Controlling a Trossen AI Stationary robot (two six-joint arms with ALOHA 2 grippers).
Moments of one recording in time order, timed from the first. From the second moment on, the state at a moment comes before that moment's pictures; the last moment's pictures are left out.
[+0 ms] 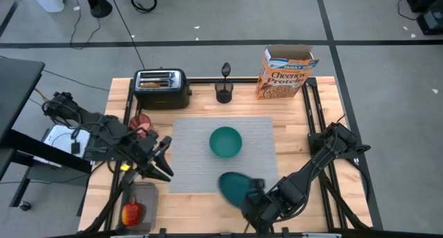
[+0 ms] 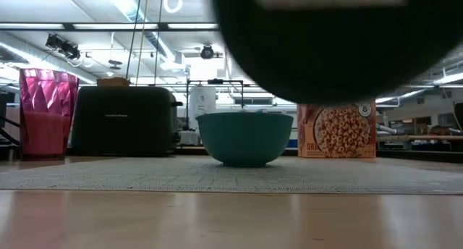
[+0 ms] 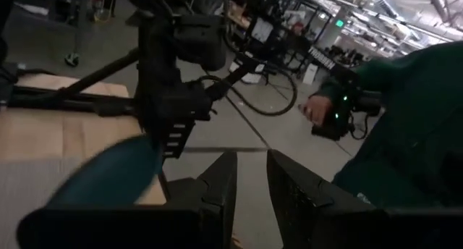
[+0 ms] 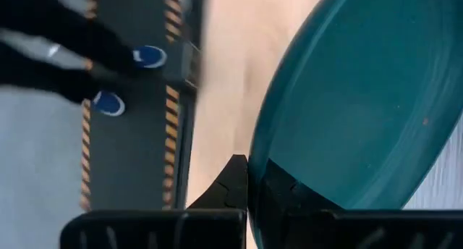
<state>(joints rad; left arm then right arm) -0.51 0.96 1.06 -0.16 0.08 -0.43 0.70 1.96 1.87 -1.02 0.13 0.53</state>
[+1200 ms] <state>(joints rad) -0.51 0.93 1.06 -0.16 -0.06 -0.53 0.41 2.32 1.87 -0.69 0.37 -0.74</state>
